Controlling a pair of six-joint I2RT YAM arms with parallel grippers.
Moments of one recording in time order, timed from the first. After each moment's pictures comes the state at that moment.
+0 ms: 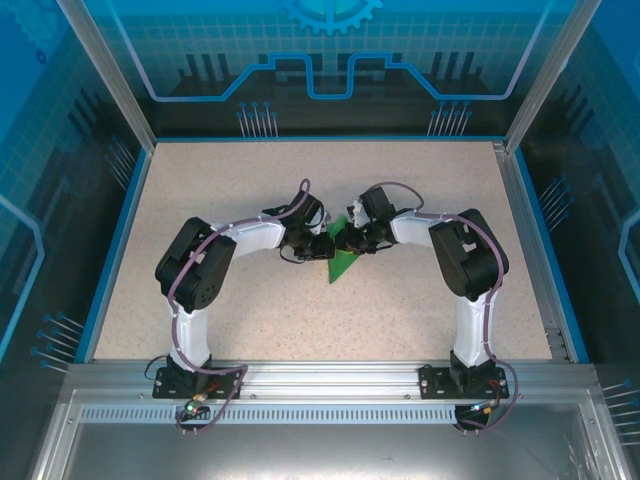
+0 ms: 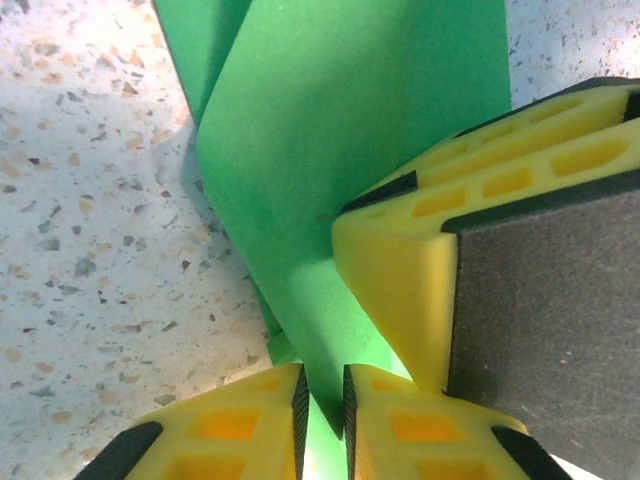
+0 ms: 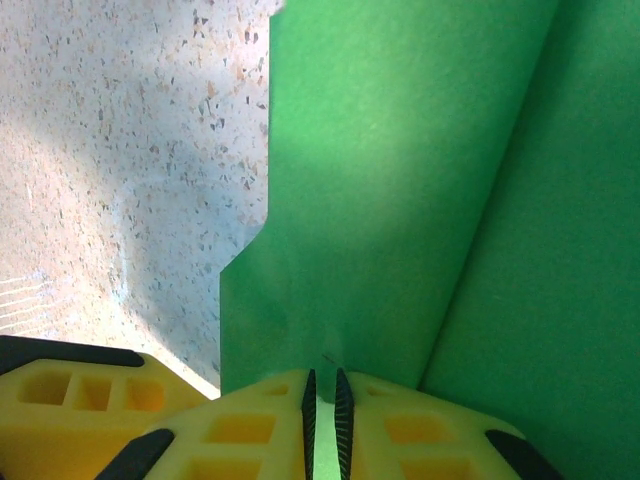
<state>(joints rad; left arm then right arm) -0.53 1.97 1.22 -0.37 0.37 -0.53 0.44 2.02 1.17 -0.21 -0.55 0.57</state>
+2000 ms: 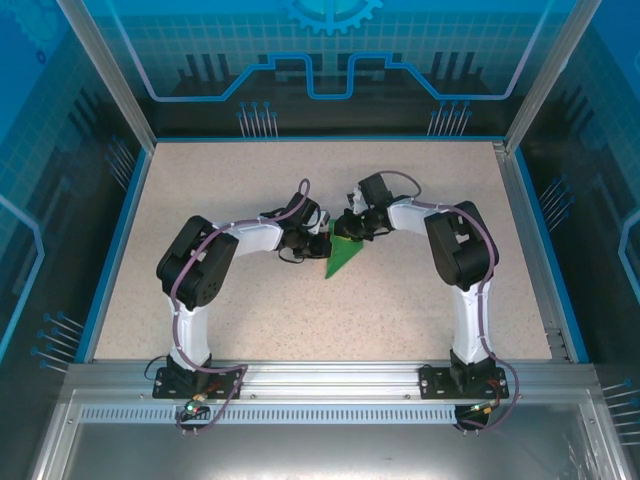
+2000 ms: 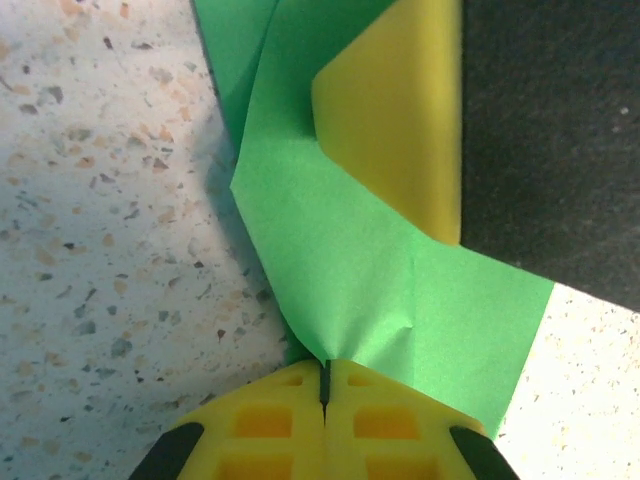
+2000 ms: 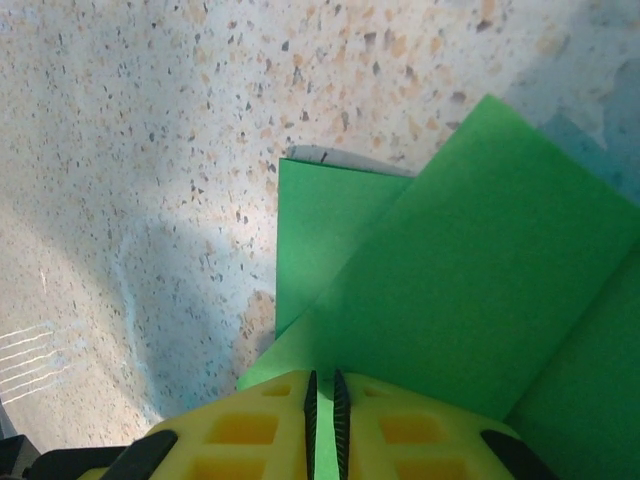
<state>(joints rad) -0.51 1.98 1.17 -0.25 0.37 -0.47 0.40 2.13 1.36 -0.30 -0.52 0.58</state>
